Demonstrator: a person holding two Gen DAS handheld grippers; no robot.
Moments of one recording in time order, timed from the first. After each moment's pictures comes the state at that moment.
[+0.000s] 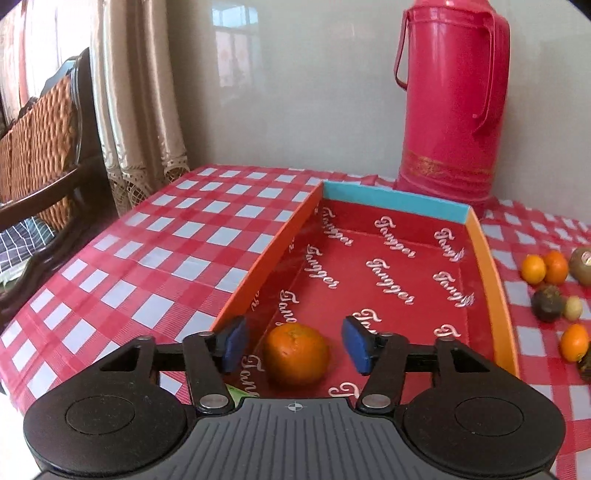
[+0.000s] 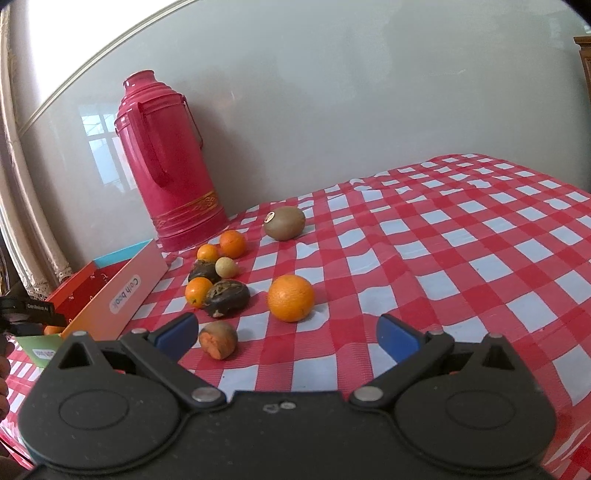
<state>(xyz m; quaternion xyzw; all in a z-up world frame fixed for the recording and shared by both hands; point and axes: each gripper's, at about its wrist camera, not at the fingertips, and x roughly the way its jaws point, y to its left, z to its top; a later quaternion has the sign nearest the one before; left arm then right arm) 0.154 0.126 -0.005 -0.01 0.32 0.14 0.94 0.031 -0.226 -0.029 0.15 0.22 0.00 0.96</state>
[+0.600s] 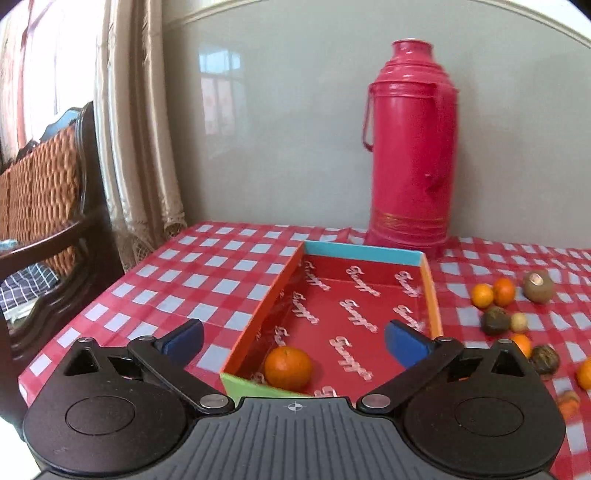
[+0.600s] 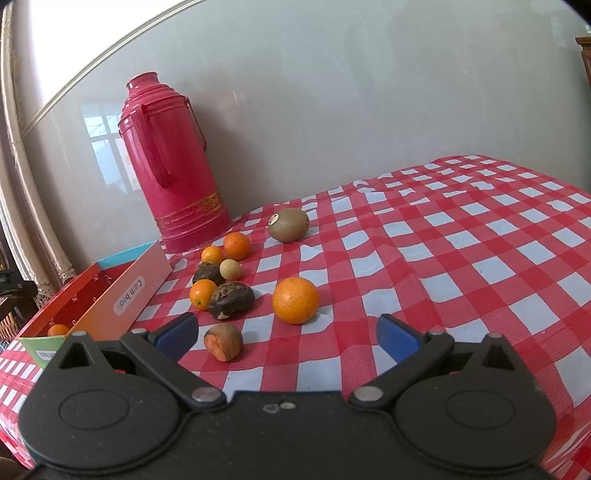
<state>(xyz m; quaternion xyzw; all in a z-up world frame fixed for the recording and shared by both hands) 0.088 0.115 0.041 0.01 0.24 0.11 0.96 0.030 -0.226 -0.028 0.15 0.22 0.01 0.96</state>
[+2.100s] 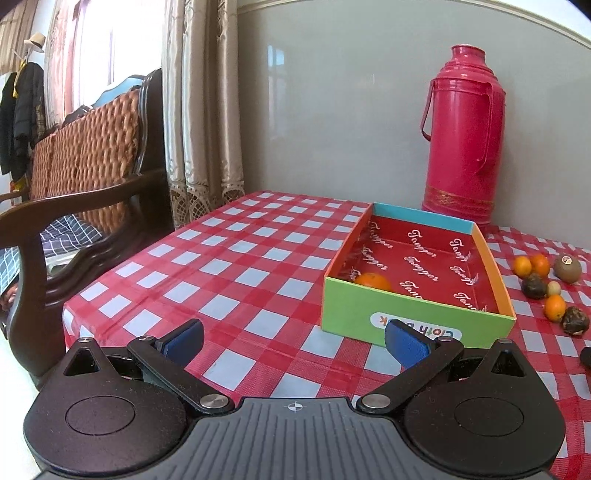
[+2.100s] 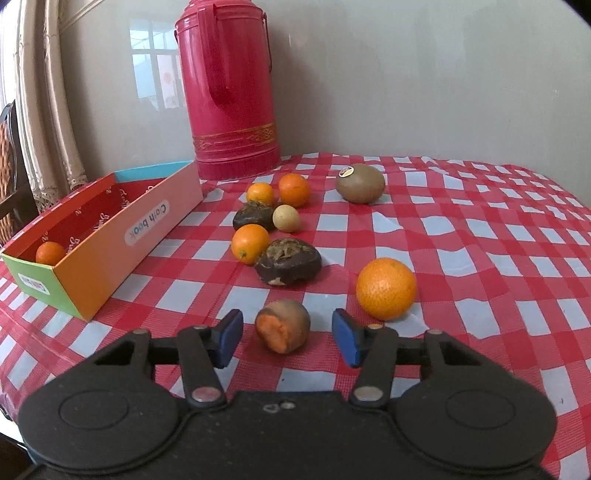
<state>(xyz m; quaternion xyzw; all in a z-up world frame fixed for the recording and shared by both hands) 0.020 0.164 -0.004 -0.03 0.24 0.17 0.96 0.090 -0.165 -0.039 0.03 0.30 0.06 0.95</state>
